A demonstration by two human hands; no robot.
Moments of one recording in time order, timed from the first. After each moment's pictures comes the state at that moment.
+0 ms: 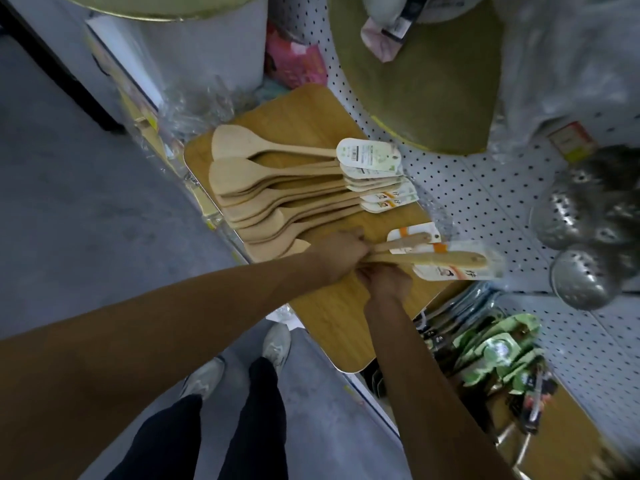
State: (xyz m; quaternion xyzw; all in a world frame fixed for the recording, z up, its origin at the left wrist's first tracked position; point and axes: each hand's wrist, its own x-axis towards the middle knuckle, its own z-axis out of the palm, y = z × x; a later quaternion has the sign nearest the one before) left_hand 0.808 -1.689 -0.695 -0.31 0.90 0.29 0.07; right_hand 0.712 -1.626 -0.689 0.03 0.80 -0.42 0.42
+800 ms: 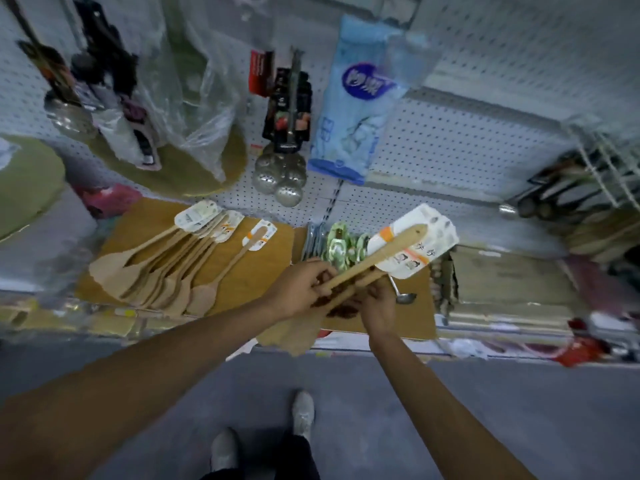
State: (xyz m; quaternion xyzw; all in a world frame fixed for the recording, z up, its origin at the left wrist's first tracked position) left_hand 0.808 -1.455 -0.426 -0.10 0.88 0.47 -0.01; right_hand 0.732 -1.296 -0.438 -0.01 0.76 -0.61 0.22
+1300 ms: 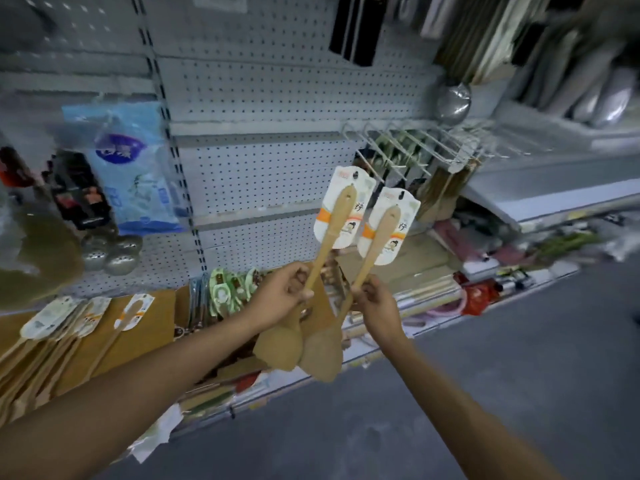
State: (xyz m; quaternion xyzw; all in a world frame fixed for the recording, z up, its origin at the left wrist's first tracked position) left_hand 0.676 -1.221 -0.333 0.01 0.84 0.54 -0.02; right_hand 0.632 -1.004 -0.346 -0.06 0.79 -0.60 0.06
